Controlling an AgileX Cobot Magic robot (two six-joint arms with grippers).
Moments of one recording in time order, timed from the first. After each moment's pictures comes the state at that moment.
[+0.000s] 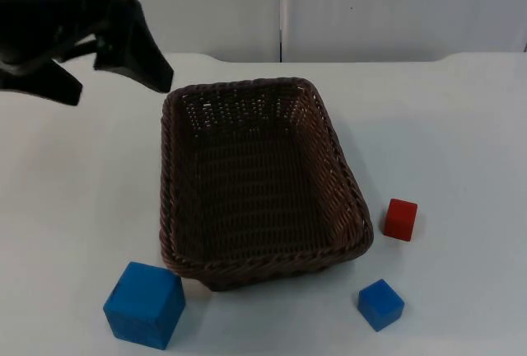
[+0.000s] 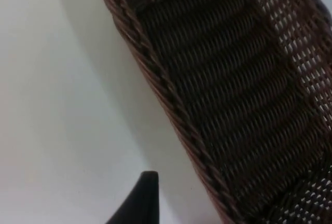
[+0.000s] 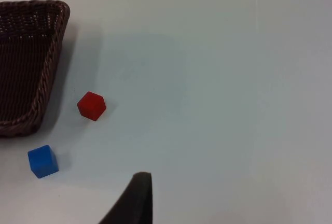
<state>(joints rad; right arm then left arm) 0.14 0.00 -0.52 -0.02 1.08 0.00 -0.13 1.61 -1.00 -0.72 0.67 0.60</state>
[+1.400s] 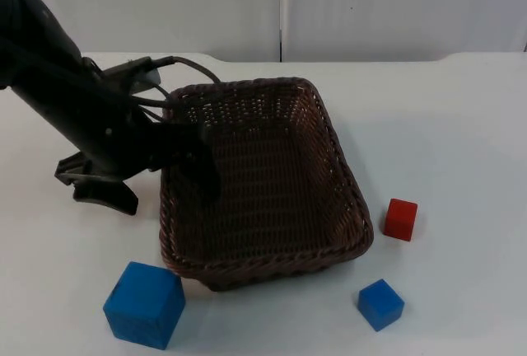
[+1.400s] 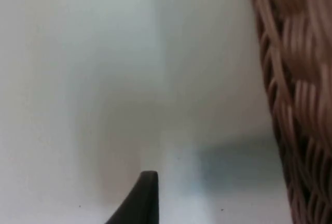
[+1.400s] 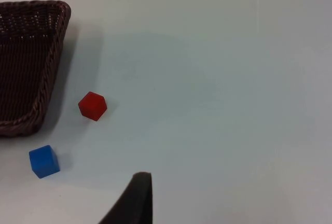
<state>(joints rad) 0.14 0.00 -0.52 -0.01 1.08 0.00 -0.21 2.09 -1.14 -0.72 0.53 0.42</state>
